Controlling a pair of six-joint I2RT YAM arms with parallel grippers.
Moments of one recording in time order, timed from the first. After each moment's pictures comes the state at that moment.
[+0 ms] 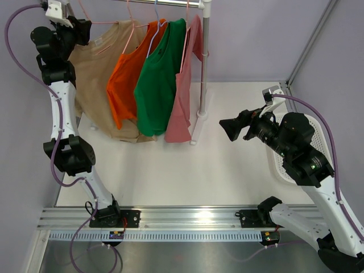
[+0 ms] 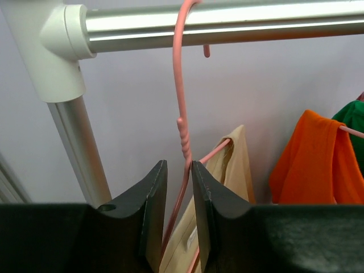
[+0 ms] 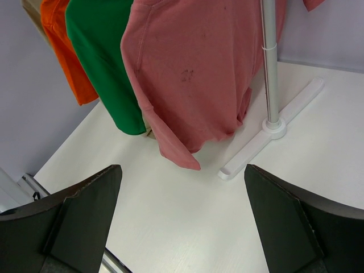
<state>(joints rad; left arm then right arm) 0.26 1.89 2.13 0.07 0.54 -0.12 0.54 0.82 1.22 -0.49 -0.10 0.30</state>
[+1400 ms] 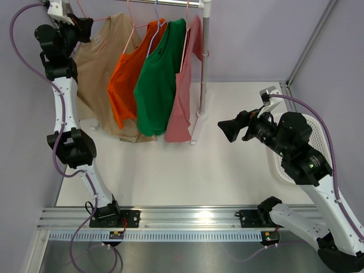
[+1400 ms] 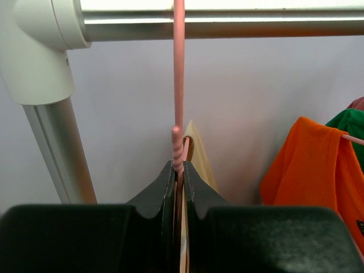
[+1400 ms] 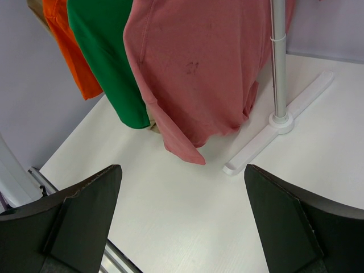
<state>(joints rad) 0.26 2.02 2.26 0.10 0.59 -0.20 0.54 0.83 1.21 -0.50 -0.12 0.31</state>
